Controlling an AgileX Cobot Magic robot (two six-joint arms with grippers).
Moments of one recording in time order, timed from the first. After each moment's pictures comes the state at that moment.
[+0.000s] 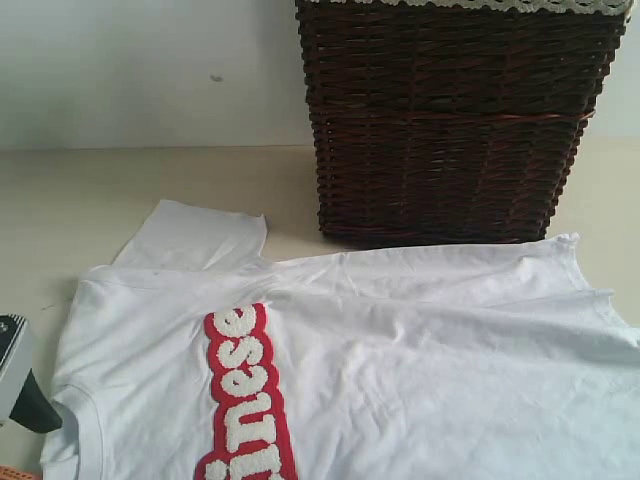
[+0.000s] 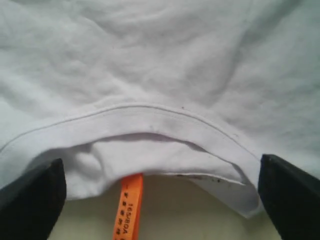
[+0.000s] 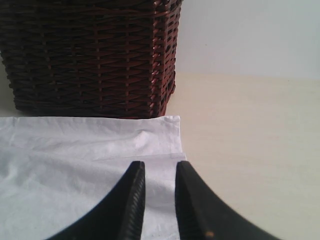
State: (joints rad) left arm -0.01 1.39 -0.46 -0.62 0.83 1.96; right arm 0.02 0.01 -0.01 0.05 0.34 -0.10
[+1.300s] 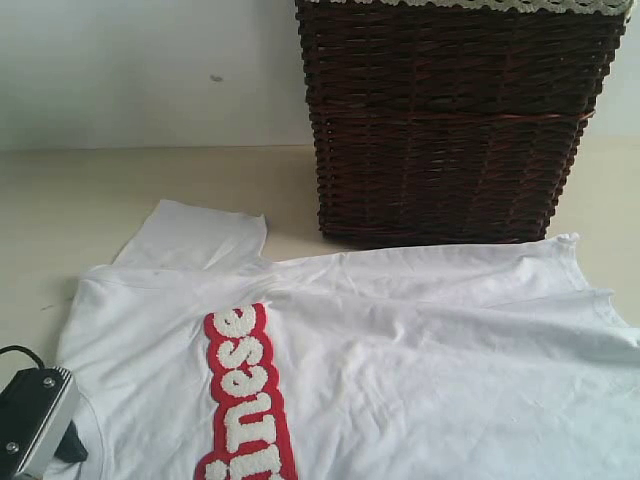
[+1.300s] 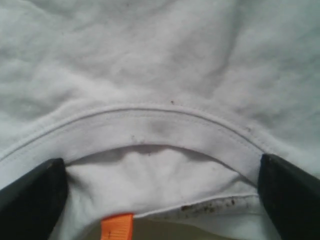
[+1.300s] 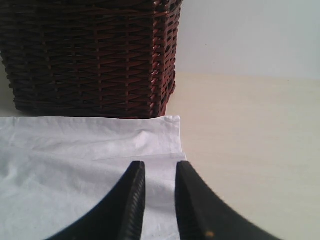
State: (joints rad) left arm -0.12 1.57 -0.42 -0.64 0.63 2.09; right arm 0.02 0.01 -0.01 0.05 0.34 -0.10
